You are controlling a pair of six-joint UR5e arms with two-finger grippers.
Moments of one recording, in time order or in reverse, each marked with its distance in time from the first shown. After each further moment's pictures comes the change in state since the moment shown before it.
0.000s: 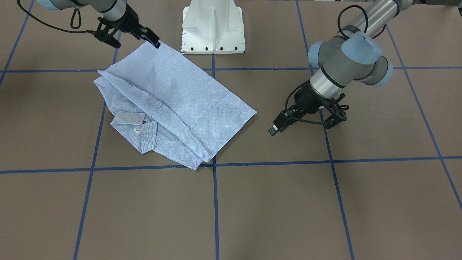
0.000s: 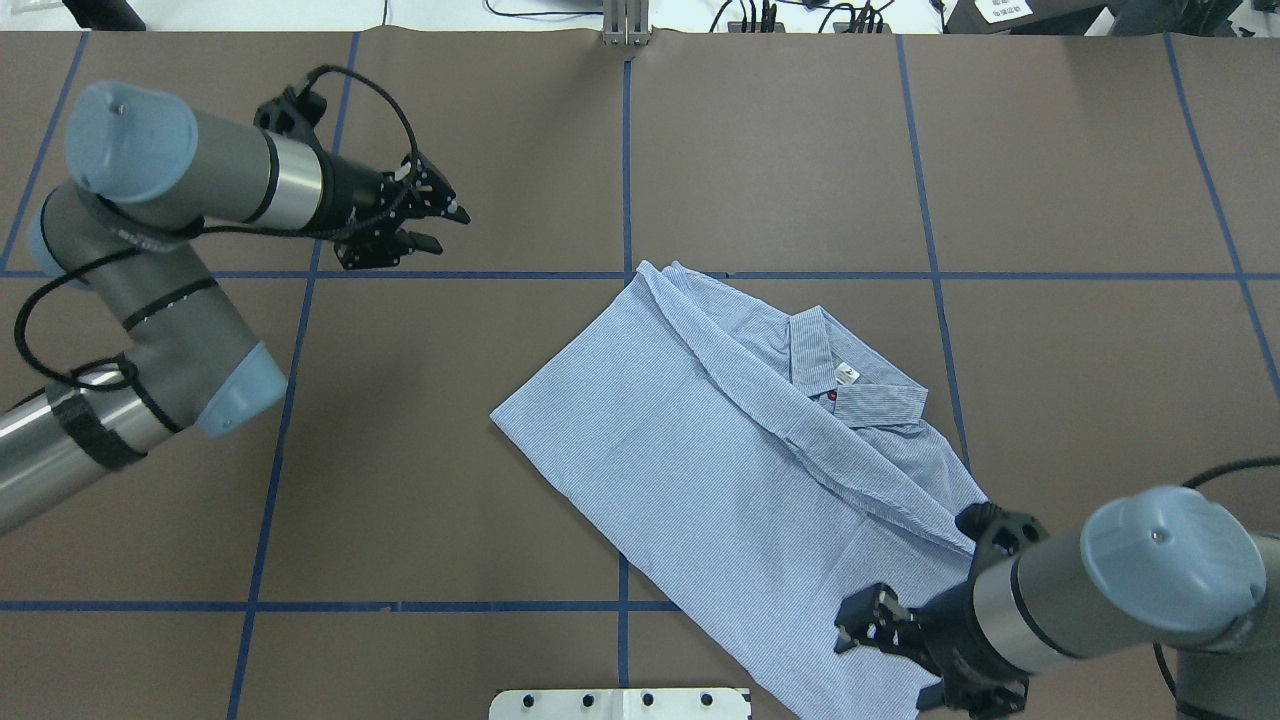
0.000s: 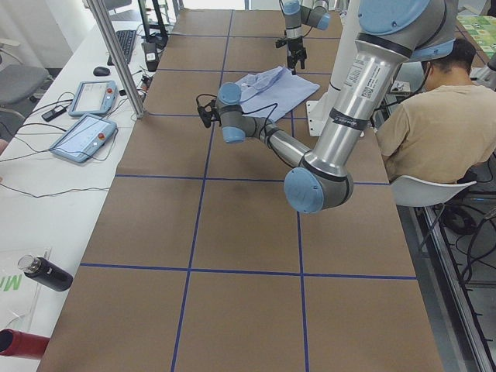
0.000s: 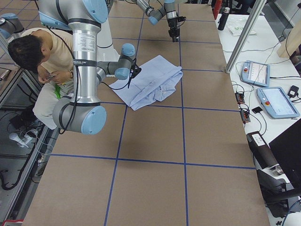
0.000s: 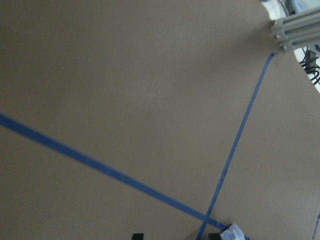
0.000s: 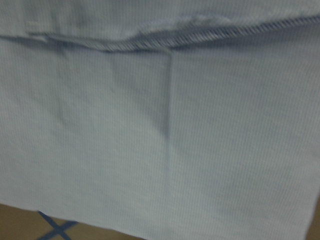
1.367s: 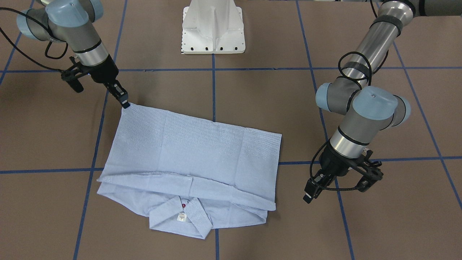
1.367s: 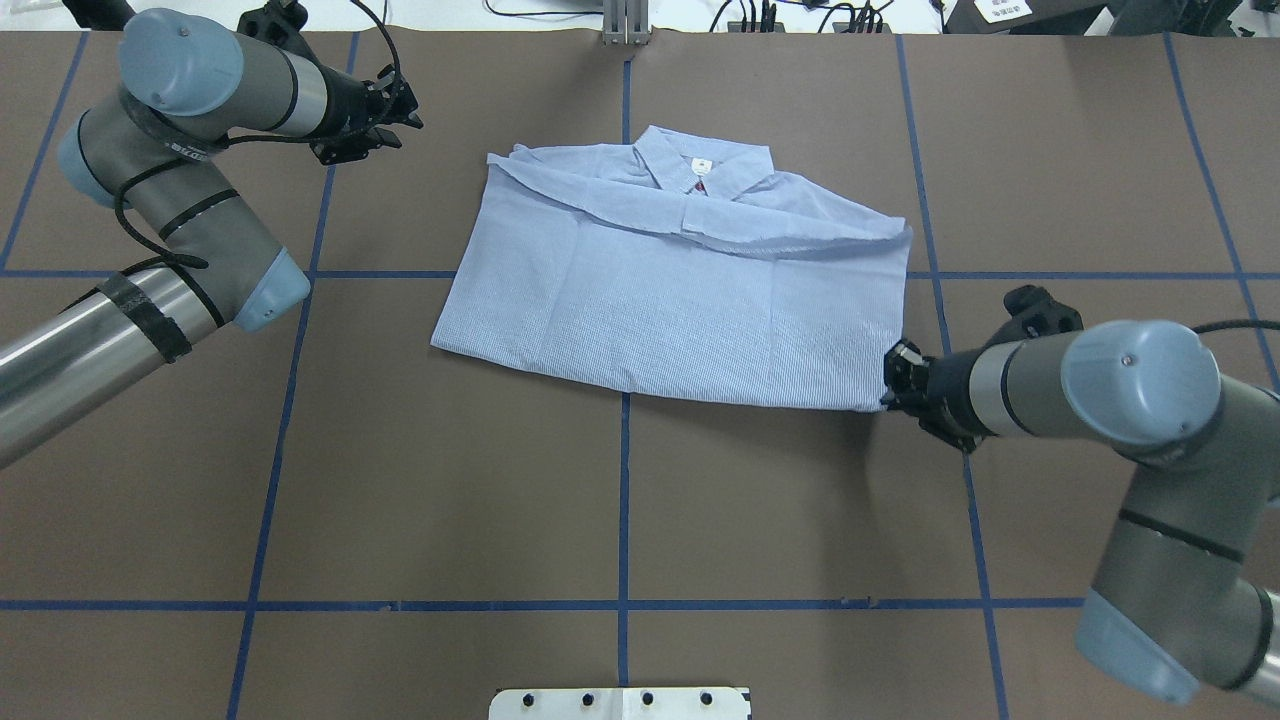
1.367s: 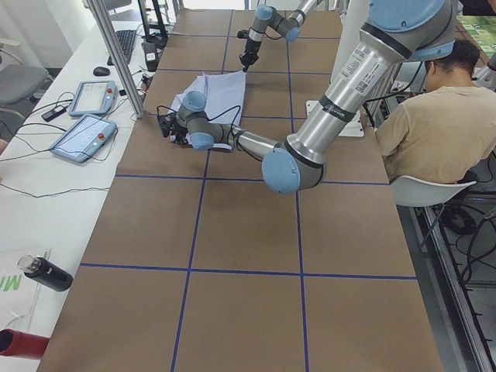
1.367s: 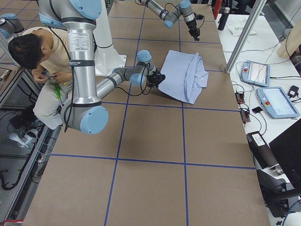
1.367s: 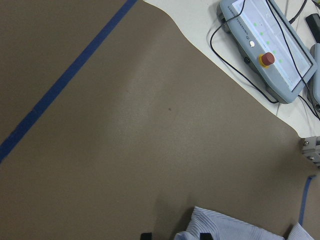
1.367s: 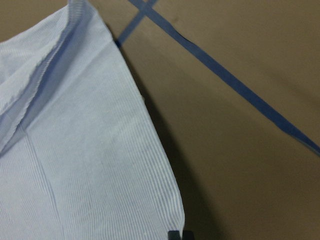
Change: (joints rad) left arm -0.181 -0.262 0.454 -0.014 0.139 0.250; right arm 0.123 0.000 -0.098 0.003 -0.267 0.003
